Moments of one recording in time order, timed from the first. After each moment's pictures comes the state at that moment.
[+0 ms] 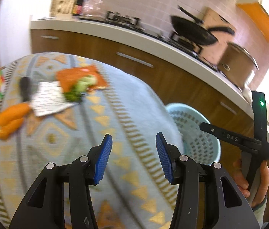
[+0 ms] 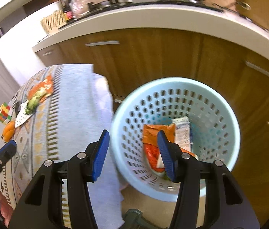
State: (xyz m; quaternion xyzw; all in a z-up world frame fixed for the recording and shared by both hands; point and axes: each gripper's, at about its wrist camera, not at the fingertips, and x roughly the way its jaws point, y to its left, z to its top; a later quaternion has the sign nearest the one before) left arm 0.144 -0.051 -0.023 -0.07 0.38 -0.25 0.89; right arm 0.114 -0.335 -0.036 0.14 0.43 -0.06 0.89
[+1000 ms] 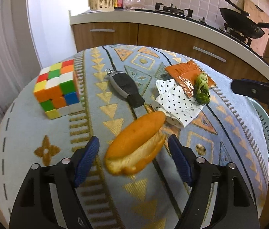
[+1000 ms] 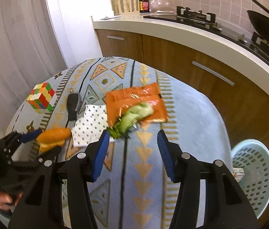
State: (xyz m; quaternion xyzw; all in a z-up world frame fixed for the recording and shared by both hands) left arm 0.232 0.081 -0.058 0.03 0.41 -0.14 0.90; right arm 0.228 -0.119 0.000 0.01 0.41 0.09 0.91
